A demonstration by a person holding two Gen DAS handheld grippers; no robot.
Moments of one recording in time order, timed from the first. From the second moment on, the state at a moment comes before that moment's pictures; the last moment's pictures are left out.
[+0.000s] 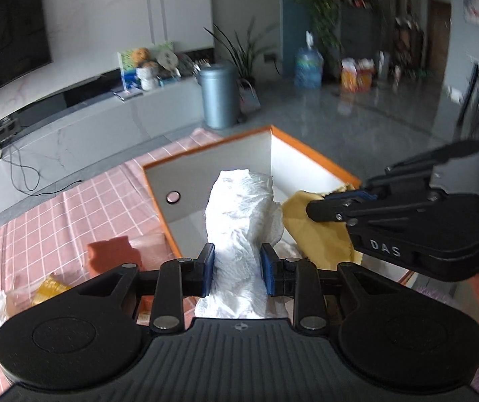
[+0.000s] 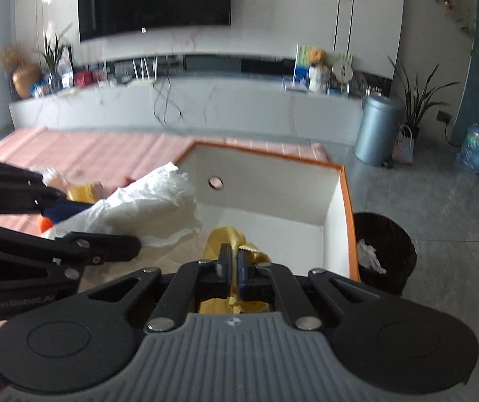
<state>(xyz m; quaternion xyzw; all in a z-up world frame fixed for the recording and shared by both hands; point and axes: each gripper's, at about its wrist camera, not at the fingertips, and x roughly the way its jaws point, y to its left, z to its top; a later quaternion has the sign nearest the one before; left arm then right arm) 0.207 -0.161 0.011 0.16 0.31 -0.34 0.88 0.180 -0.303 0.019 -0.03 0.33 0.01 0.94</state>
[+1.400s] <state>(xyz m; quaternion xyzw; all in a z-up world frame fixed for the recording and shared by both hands) 0.207 -0.190 -0.009 0.32 0.30 -0.35 0.83 0.224 -0.306 -0.001 -0.16 0.40 0.01 0.90</state>
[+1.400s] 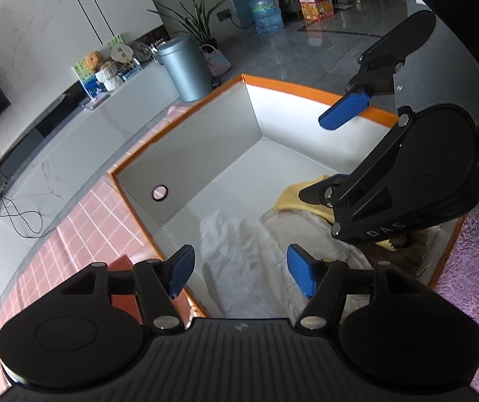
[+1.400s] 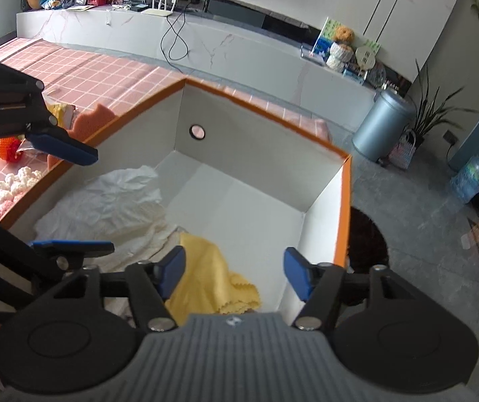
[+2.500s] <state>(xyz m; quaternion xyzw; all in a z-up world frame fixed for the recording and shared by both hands) 0.146 -0.090 0.036 0.14 0.19 -0.29 0.93 0.122 -0.262 0.048 -0.04 0.22 -0.07 0.97</state>
